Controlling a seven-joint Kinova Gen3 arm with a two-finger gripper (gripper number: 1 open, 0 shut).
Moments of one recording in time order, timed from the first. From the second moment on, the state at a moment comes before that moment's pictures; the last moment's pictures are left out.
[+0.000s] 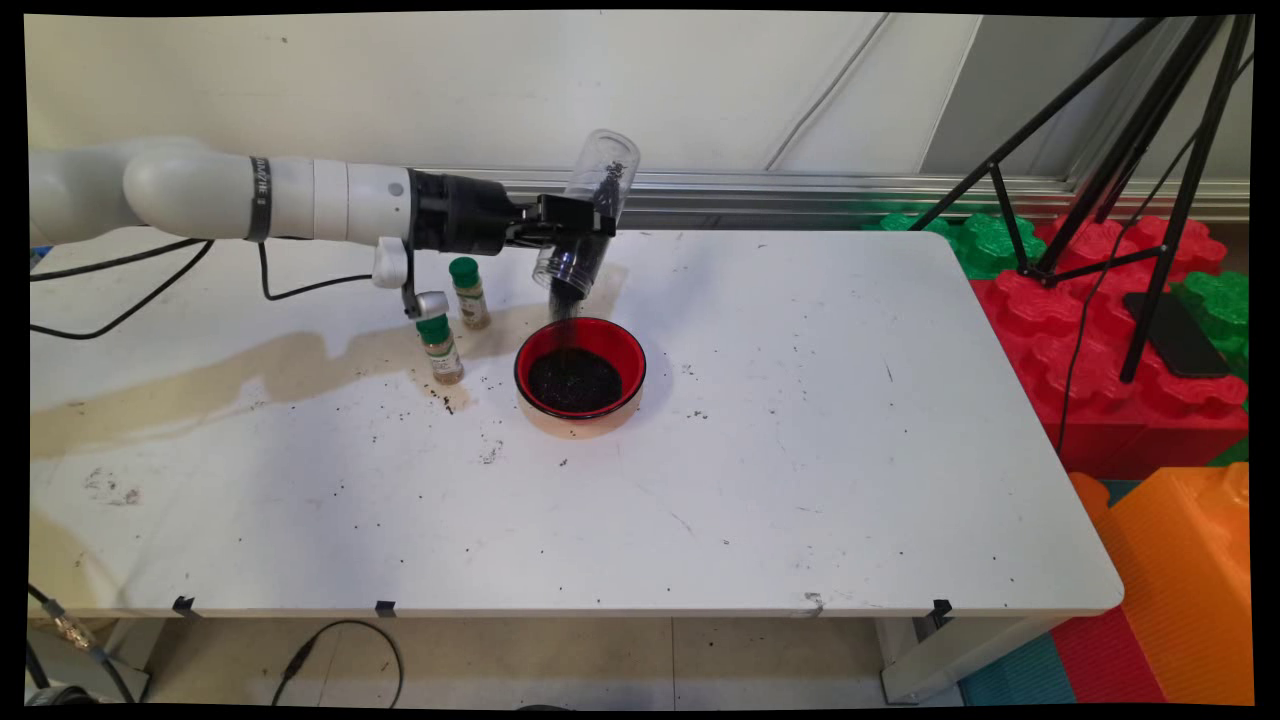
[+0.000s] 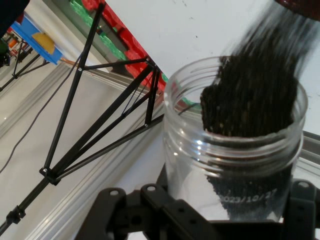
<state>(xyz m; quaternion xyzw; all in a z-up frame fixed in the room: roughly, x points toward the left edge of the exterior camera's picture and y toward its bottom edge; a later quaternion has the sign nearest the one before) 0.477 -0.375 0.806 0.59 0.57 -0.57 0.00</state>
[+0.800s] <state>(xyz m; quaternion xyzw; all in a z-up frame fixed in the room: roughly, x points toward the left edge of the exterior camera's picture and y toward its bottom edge) 0.474 -0.375 0.805 0.60 0.56 -0.57 0.01</state>
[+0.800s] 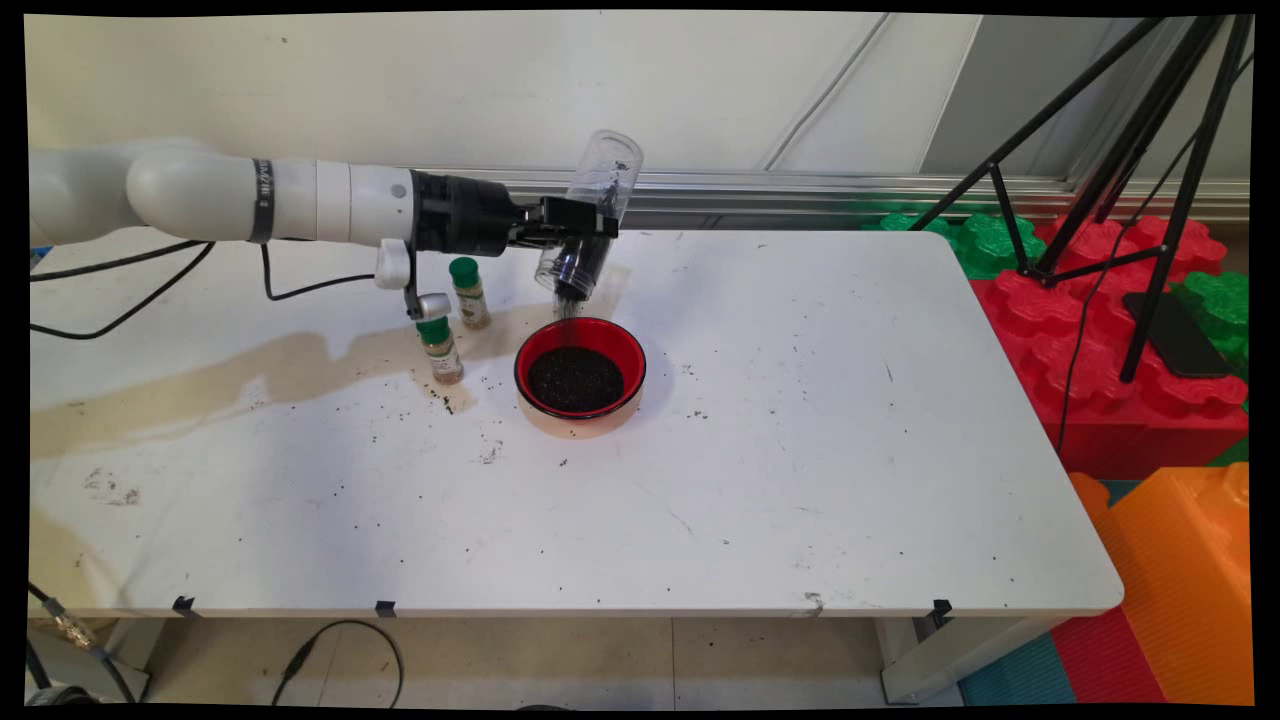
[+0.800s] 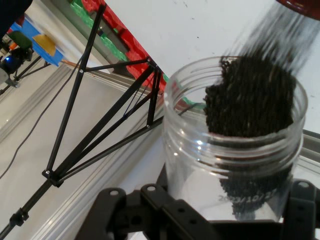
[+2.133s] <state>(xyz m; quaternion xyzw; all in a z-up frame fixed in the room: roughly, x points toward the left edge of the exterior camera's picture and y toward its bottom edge) 0.472 -0.369 0.808 0.62 0.53 -0.58 0.03</state>
